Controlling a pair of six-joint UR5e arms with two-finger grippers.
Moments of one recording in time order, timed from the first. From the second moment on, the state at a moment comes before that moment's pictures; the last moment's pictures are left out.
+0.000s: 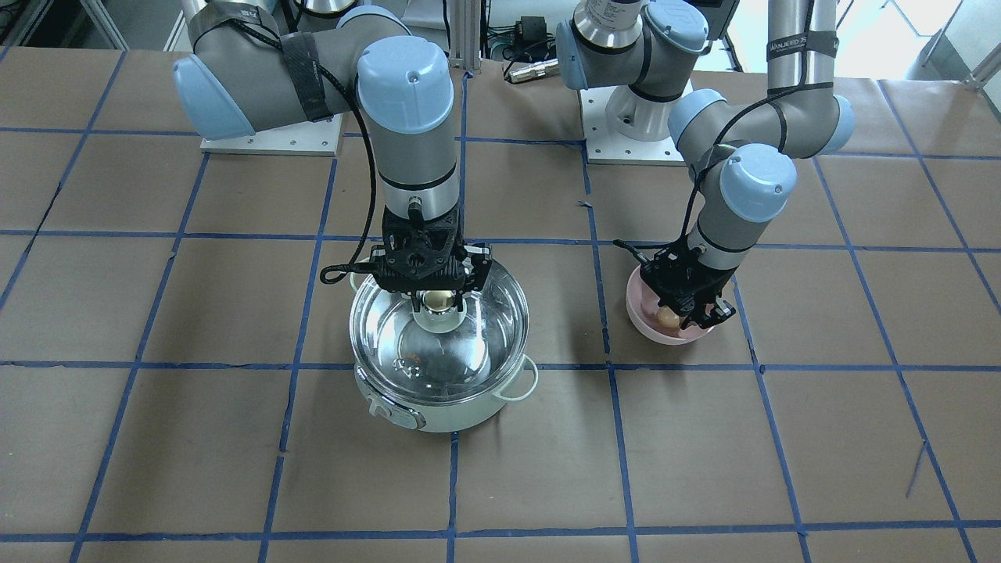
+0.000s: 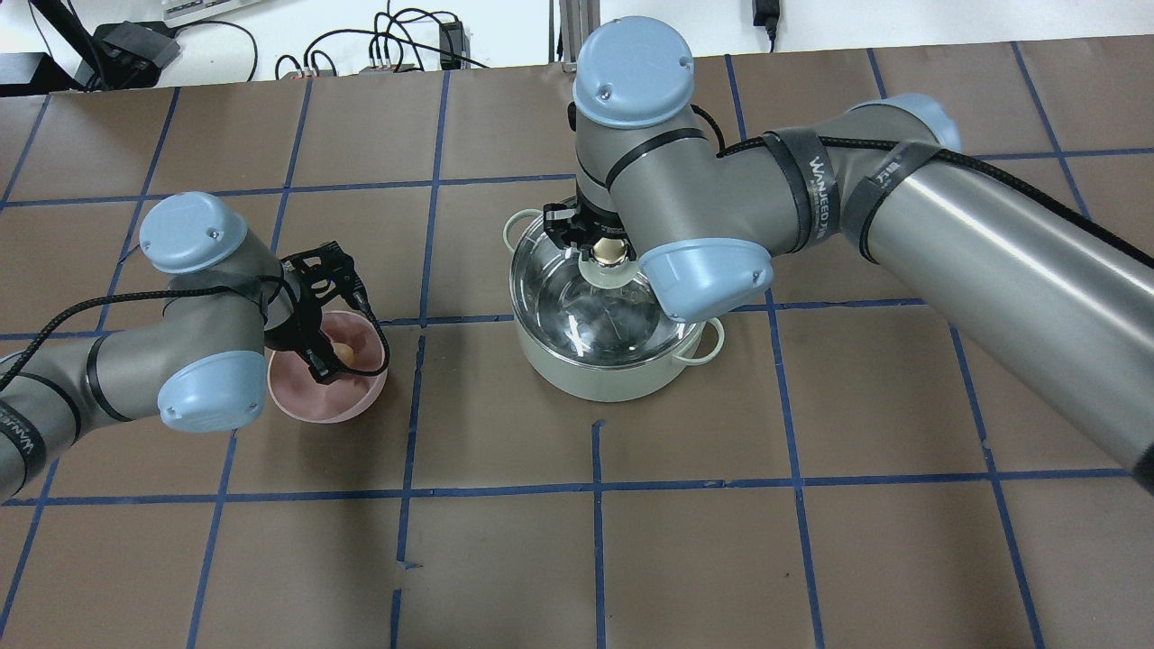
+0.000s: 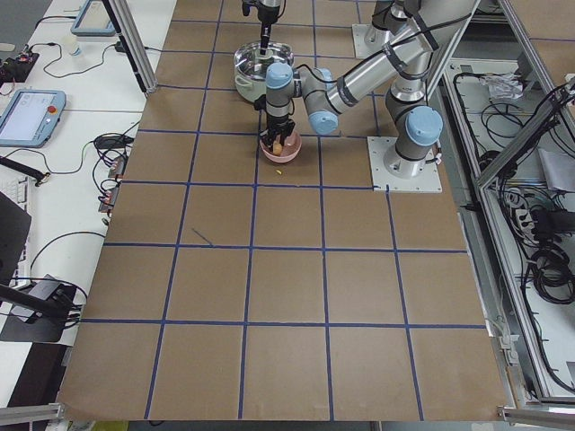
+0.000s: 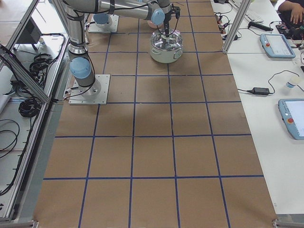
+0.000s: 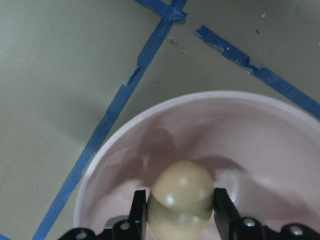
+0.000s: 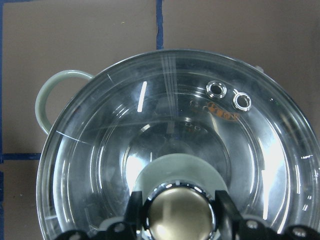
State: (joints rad) left arm -1.38 -1.74 -2.15 -0.79 1.60 1.15; right arm 1.94 -1.30 1.67 -2.13 -1.59 0.37
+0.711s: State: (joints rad) left arm -1.39 -1.67 -2.01 -1.04 1.60 1.03; right arm 1.88 -1.35 1.58 -1.98 -1.61 0.36
